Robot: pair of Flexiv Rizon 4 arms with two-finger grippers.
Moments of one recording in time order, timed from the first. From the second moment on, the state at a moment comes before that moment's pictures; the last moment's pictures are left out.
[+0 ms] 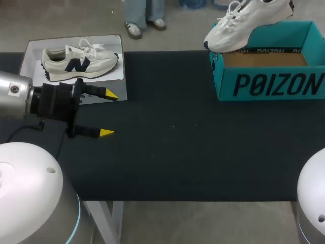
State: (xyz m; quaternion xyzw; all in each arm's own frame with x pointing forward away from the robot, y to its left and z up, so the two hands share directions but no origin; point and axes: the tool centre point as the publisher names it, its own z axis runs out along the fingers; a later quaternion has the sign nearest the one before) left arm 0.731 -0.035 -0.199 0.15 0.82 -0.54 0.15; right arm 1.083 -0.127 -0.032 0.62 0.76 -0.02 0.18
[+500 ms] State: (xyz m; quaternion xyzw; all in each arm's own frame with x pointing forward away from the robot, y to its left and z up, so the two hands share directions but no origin) left arm 0.731 -0.035 -0.199 0.15 0.82 -0.54 0.15; right arm 1.067 -0.168 -0.033 0.71 0.69 0.01 0.15
